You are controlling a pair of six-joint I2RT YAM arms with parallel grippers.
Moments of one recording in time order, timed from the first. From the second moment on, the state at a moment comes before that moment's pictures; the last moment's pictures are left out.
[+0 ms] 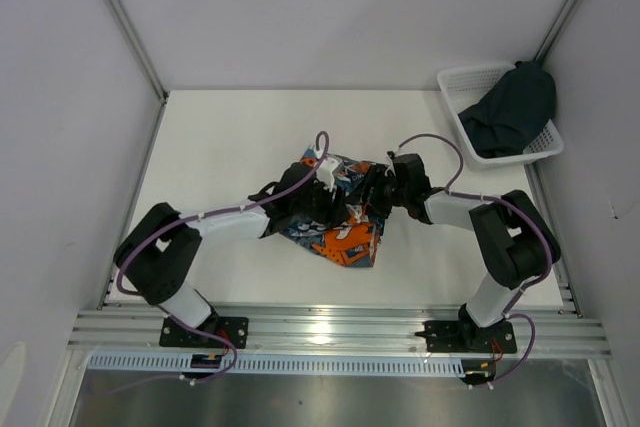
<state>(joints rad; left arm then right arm) -0.73 1.55 0.83 0.14 0.19 -0.27 0.45 1.69 0.80 0.21 -0.44 0.87</state>
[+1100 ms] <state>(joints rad) -0.61 1.23 0.75 0.11 0.27 -0.36 0.47 1.64 1.02 -0.06 -0.43 0.72</state>
